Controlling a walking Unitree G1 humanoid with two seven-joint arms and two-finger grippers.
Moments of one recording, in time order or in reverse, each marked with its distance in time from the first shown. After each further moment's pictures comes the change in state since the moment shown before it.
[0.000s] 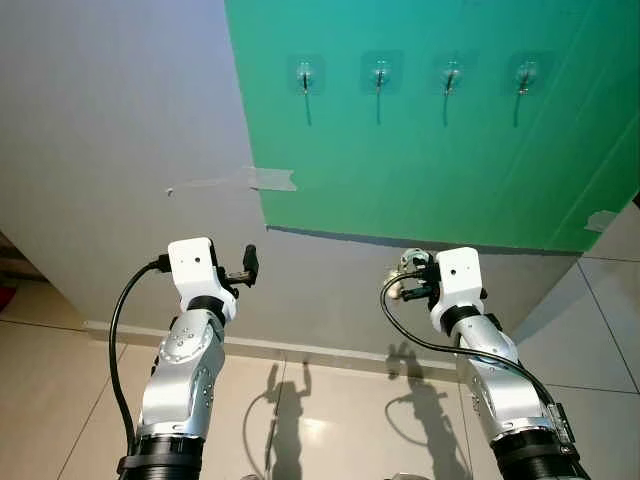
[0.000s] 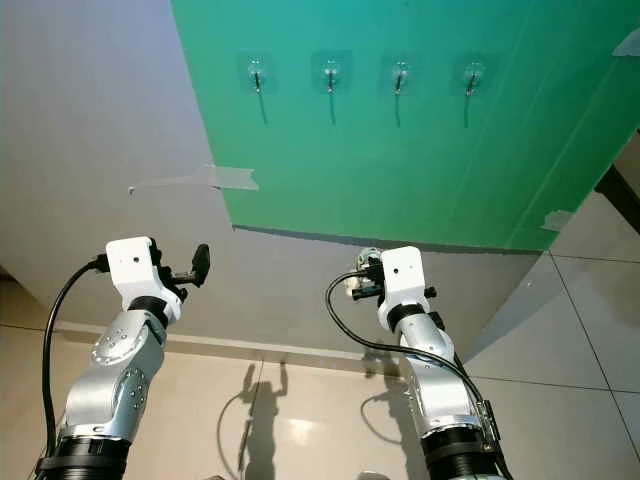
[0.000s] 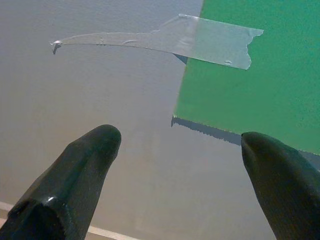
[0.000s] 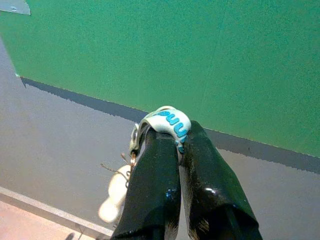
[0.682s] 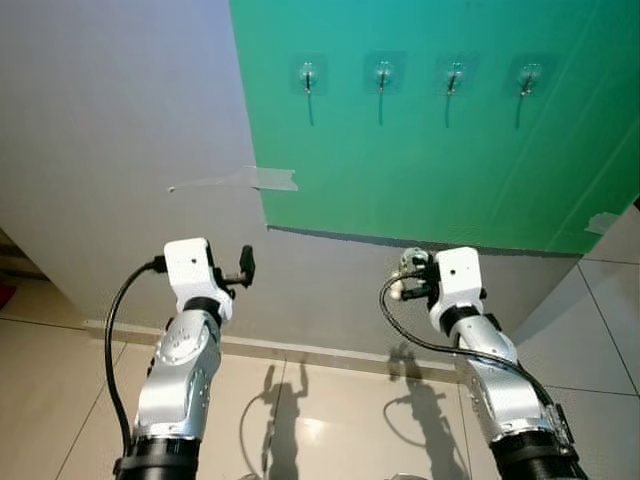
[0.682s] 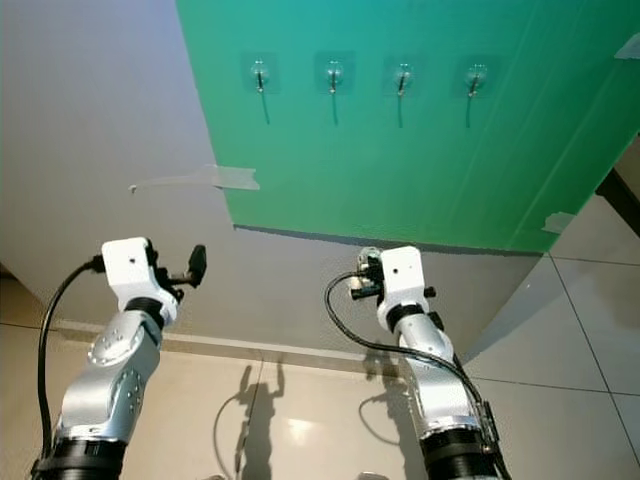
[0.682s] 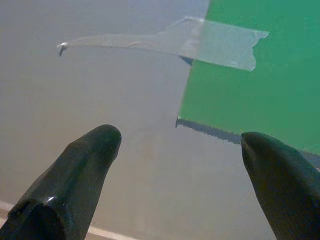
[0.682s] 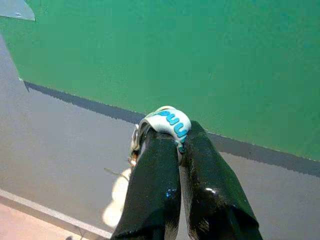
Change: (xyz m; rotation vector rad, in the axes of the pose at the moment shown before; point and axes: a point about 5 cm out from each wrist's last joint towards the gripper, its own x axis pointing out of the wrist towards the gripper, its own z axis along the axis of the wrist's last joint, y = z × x) left arm 0.000 0.004 0.001 0.008 -0.003 -0.001; right arm 0.000 0.001 0.002 0.004 -0.010 -0.002
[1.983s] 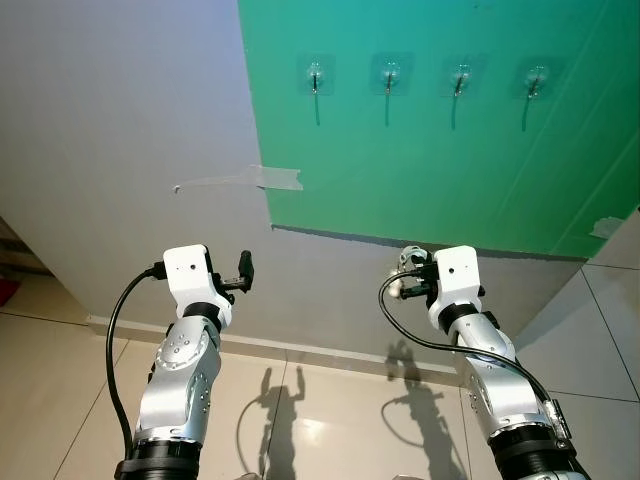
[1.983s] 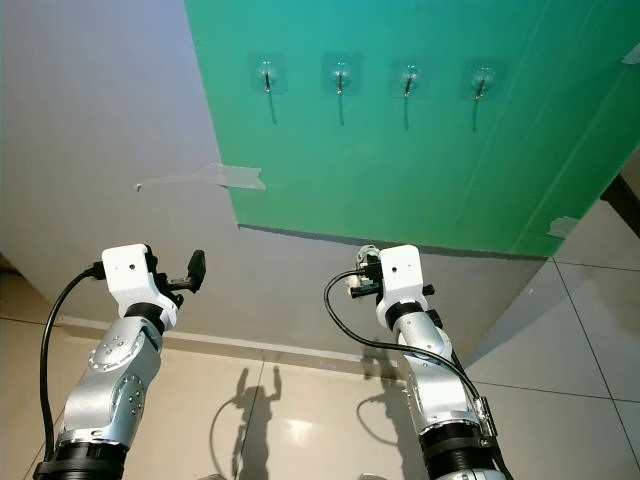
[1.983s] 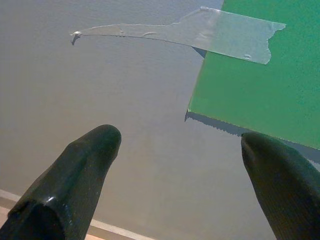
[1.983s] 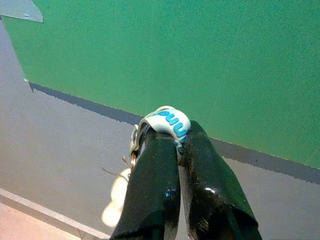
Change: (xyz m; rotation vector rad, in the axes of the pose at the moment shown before) left arm -0.002 0.003 -0.010 -0.011 0.013 0.013; right arm 0.003 0.000 -0.002 -0.006 -0.008 0.004
